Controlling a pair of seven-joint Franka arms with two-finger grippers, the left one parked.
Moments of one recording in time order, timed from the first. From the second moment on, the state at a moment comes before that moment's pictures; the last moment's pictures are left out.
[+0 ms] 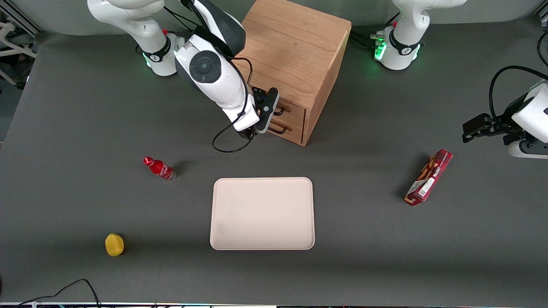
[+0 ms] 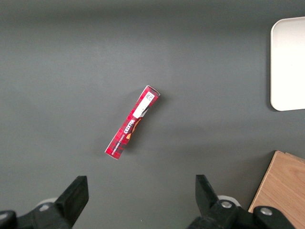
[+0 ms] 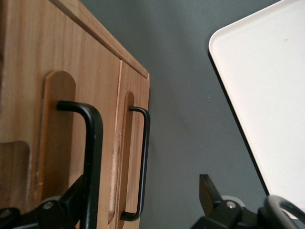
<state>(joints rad) 0.23 0.32 0.54 -1.81 0.10 2.12 -0.47</state>
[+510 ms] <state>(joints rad) 0.23 0.32 0.54 -1.82 0.10 2.12 -0.47</state>
